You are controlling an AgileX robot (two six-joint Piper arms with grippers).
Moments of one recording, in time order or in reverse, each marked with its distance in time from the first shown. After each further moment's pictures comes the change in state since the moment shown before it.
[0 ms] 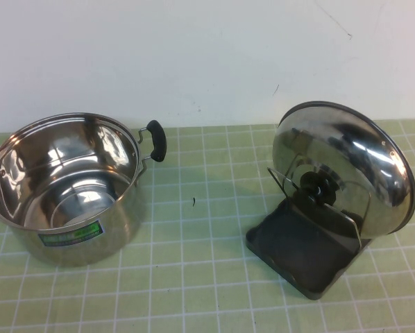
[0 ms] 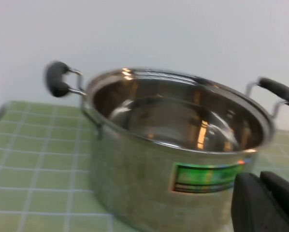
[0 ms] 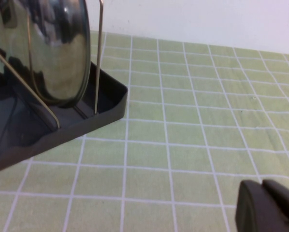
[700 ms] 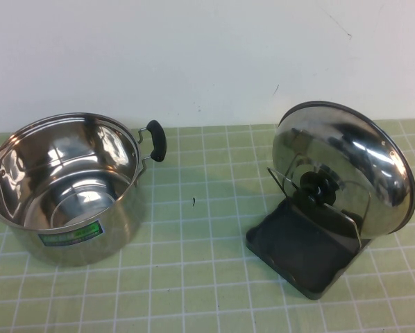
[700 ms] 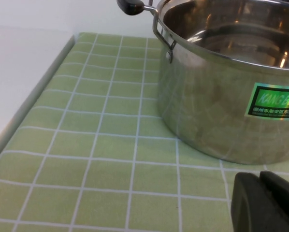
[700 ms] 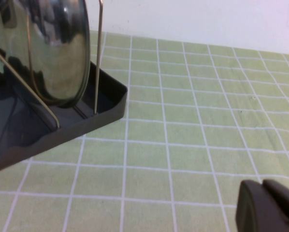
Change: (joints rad) right arm 0.000 0.000 0.000 -0.001 0.000 0.000; left arm 0.197 0.000 -0.002 -0.021 0.207 0.121
